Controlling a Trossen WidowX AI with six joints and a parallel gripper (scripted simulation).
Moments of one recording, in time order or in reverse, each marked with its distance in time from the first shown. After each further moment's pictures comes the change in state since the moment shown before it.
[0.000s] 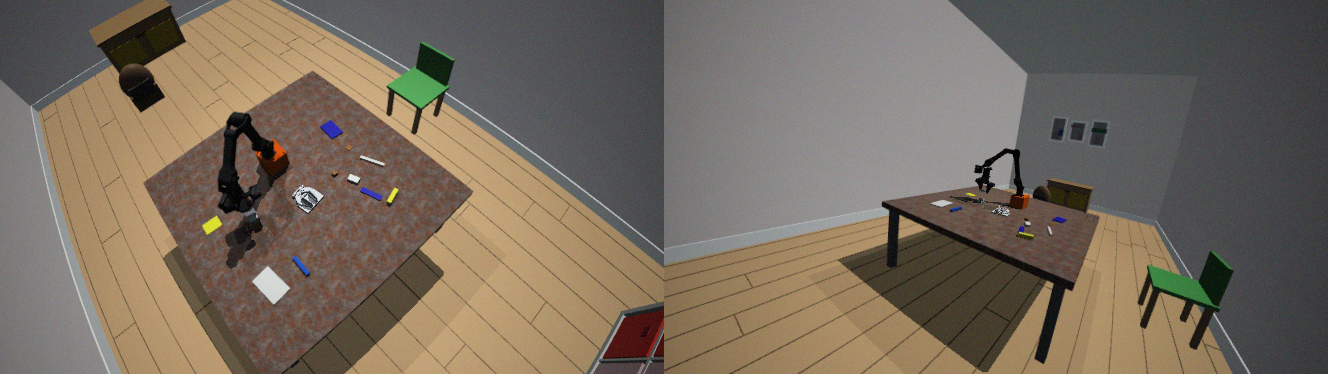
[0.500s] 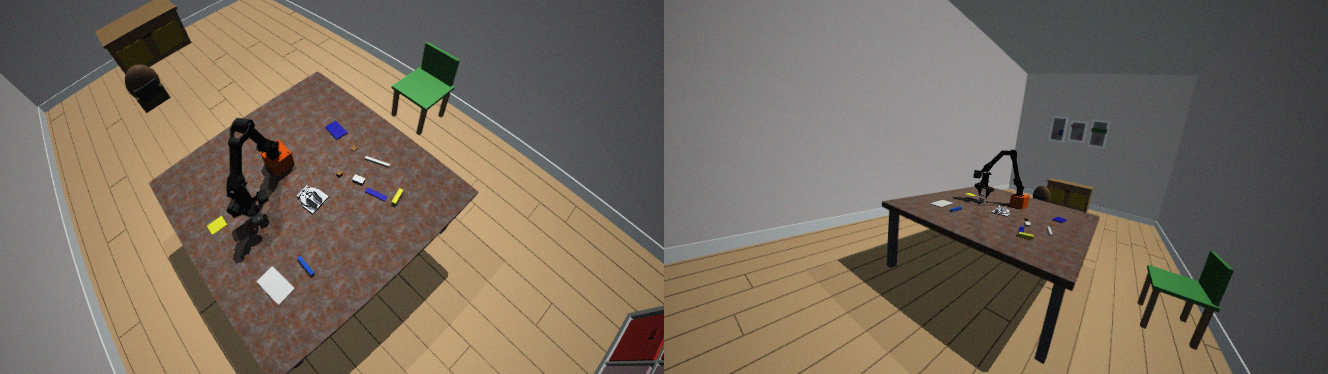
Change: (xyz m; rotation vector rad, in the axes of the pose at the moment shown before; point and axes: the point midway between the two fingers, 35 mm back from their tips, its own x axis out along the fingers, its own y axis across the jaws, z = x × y) arm 0.042 0.000 0.000 0.000 0.004 0.004
